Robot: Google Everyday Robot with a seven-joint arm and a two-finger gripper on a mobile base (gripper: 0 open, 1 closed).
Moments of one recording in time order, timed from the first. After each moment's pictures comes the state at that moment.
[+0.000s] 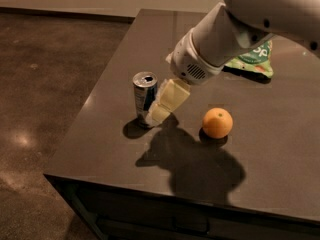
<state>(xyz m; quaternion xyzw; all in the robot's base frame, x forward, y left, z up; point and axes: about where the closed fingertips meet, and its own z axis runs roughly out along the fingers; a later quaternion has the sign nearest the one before) 0.505 -0.007 0.922 -0.60 0.73 0.14 0.29</state>
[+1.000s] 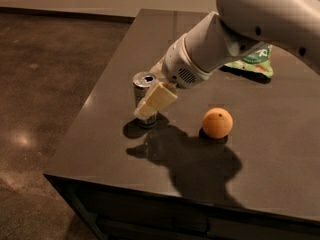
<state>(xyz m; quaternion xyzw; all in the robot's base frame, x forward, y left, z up) 0.506 0.019 0.916 -0.60 0.72 0.19 0.31</state>
